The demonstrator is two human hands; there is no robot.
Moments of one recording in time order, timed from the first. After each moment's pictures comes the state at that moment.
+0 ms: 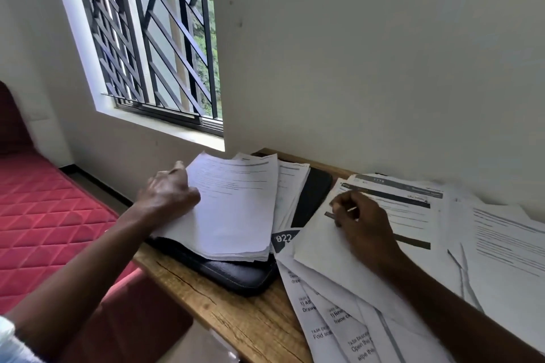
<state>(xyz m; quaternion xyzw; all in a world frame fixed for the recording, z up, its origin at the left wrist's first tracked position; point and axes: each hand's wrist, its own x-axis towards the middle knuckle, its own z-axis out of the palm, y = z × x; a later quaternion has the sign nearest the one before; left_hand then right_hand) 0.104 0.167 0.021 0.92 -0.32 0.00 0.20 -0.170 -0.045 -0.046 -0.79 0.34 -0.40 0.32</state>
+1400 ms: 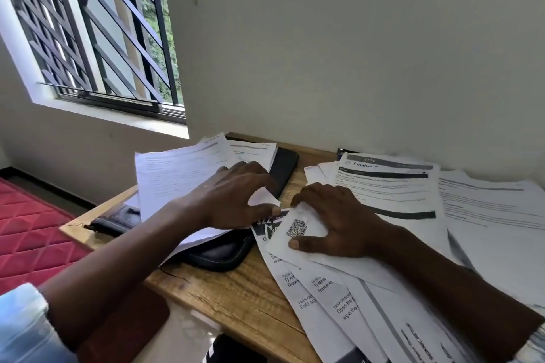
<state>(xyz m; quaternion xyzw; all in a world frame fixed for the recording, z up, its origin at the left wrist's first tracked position) 0.011 0.104 0.008 0.68 -0.73 0.02 0.10 -0.217 -0.029 -0.043 -0.97 0.18 -0.14 0.06</state>
